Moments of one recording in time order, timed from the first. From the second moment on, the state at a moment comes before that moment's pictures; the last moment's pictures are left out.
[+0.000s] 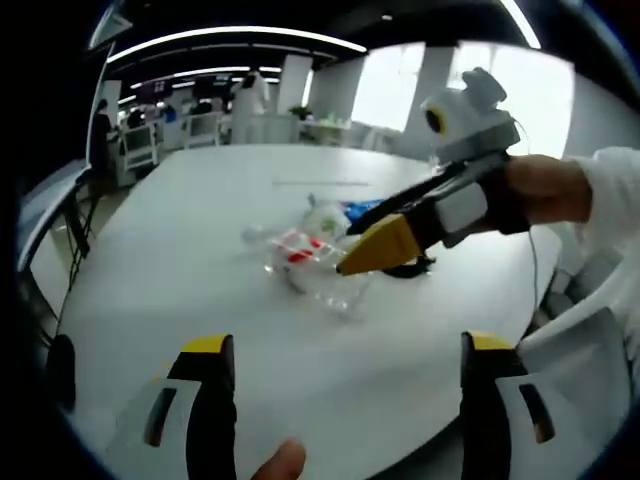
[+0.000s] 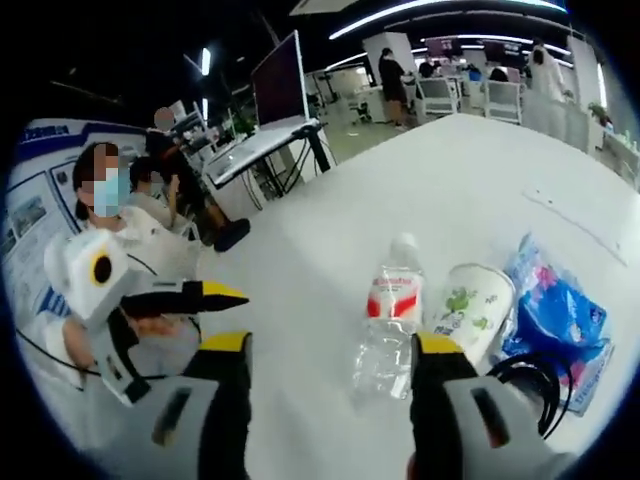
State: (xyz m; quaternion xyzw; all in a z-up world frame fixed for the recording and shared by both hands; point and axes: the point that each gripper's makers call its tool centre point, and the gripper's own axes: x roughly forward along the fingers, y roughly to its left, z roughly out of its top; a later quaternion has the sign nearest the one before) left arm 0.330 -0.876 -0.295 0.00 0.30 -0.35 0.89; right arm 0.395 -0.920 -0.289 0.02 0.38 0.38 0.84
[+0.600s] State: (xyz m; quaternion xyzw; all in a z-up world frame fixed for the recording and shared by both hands) left arm 0.330 -0.872 -0.298 -0.01 0.31 -0.34 0.89; right arm 0.420 -0.918 -0.322 -0.03 0.42 0.36 0.83
